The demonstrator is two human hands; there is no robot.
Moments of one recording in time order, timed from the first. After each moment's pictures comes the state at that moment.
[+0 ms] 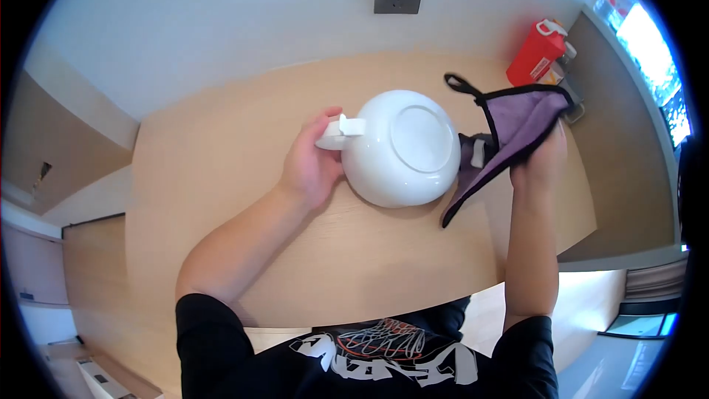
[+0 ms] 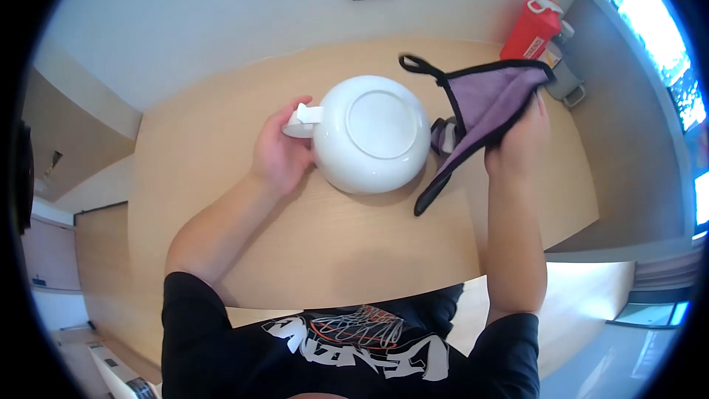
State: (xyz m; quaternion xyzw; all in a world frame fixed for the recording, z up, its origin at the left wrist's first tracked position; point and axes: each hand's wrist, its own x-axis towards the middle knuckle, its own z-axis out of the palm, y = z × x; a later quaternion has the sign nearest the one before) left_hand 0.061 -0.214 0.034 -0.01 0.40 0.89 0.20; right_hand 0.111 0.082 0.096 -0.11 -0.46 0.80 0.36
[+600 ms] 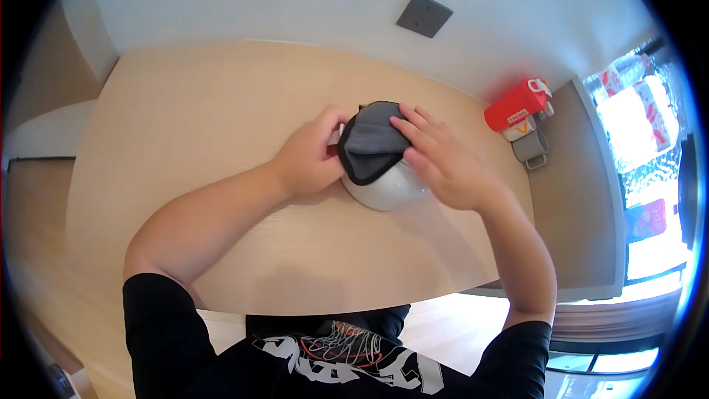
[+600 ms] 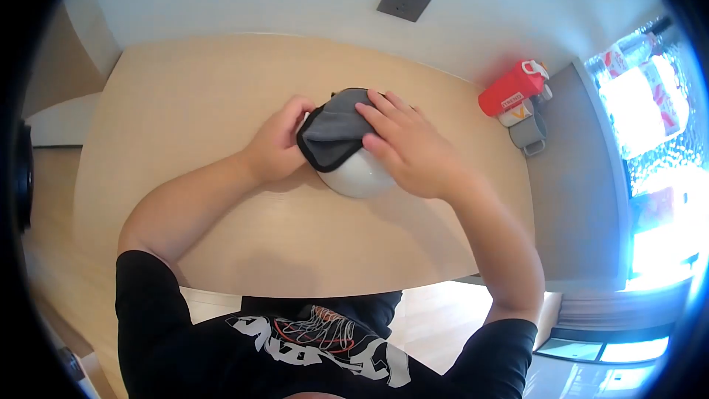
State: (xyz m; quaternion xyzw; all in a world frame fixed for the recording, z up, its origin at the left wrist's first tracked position) left_hand 0.053 -0.224 0.007 0.30 0.67 0.68 0.02; right_hand 0.094 0.015 0.131 0.30 -0.95 0.09 -0.01
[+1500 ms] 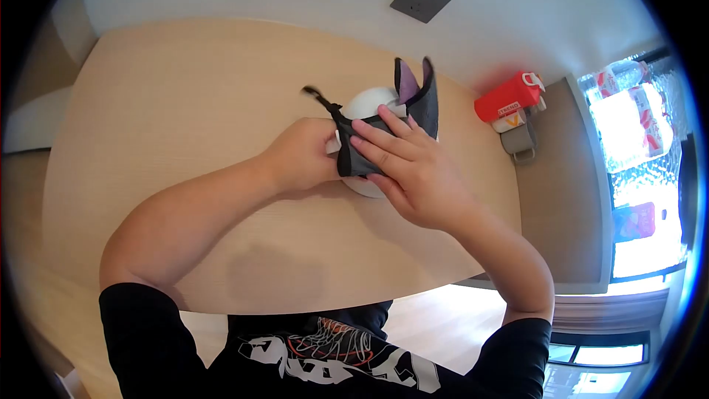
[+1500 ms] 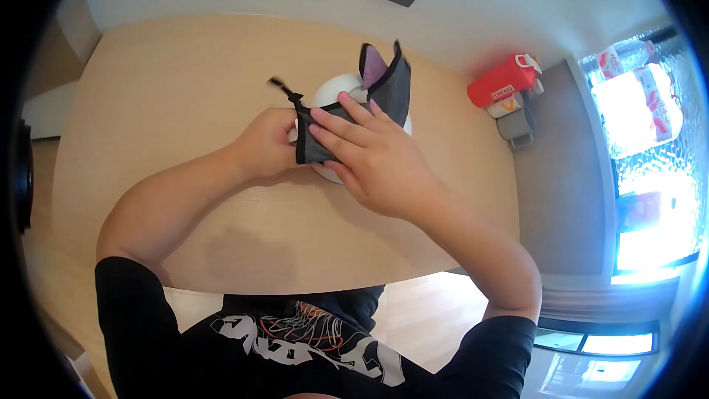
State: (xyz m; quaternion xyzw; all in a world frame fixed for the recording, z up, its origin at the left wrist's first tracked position) left_hand 0.068 -0.219 0.021 0.28 0.68 0.66 0.14; right_hand 0.118 -0.013 0.117 0.41 -0.91 0.03 0.05
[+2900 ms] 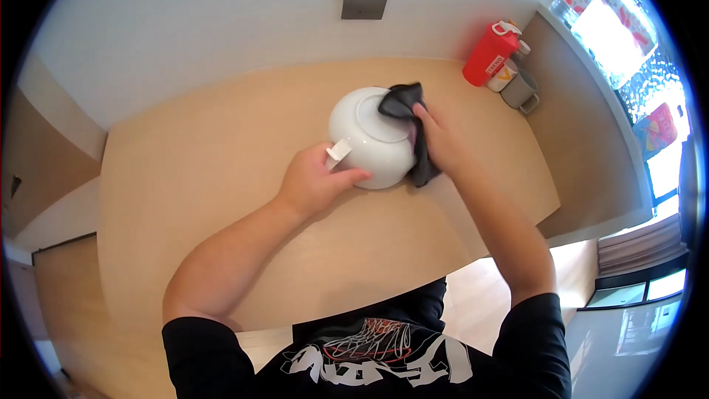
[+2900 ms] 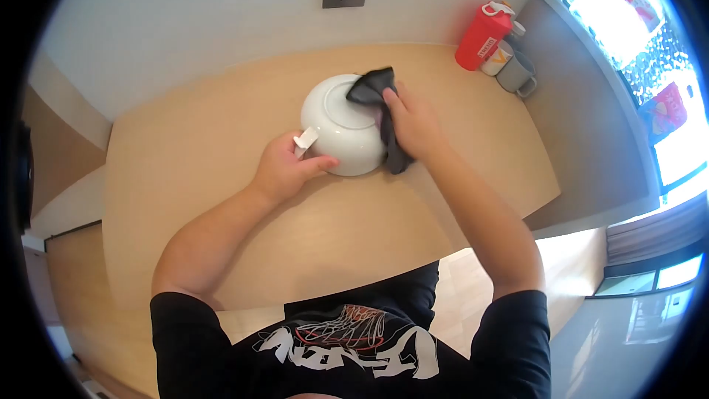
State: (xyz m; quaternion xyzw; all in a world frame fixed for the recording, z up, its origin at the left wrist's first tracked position) left_hand 0.080 -0.203 0.023 0.20 0.71 0.66 0.17; right_hand 0.093 0.050 0.063 -0.02 -0.90 0.41 0.11
